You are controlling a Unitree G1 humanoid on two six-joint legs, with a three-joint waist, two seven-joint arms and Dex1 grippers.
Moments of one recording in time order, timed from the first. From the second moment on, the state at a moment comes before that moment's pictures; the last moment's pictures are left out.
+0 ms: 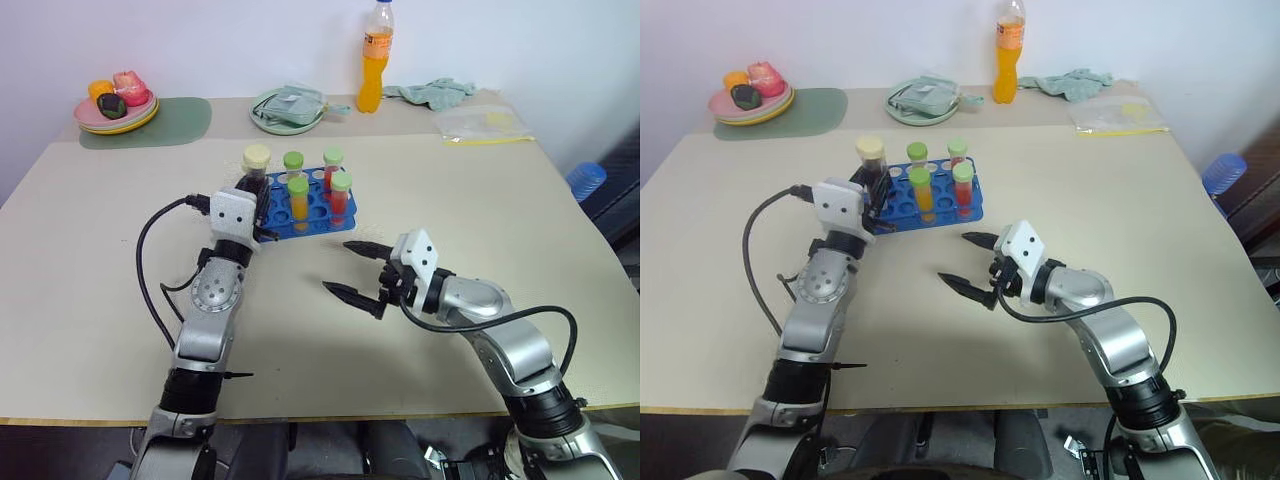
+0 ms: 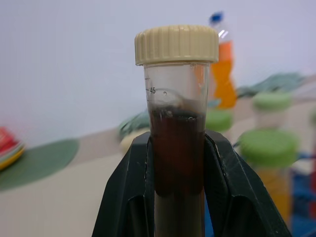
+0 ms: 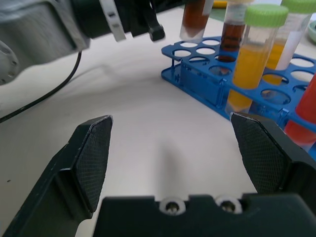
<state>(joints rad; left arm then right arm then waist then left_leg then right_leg) -0.35 0.13 -0.02 -0.02 0.07 -0.02 -0.01 -0.26 -0.47 0.18 -0.35 0.34 0.44 0.74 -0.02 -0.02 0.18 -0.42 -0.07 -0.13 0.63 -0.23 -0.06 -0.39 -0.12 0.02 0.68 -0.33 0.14</state>
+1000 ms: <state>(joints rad) -0.44 0.06 0.01 0.20 0.03 -0.10 -0.02 -0.26 -0.47 0.18 -0.36 0.34 0.44 0.74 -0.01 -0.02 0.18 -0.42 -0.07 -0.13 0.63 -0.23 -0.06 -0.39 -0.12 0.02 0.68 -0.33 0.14</state>
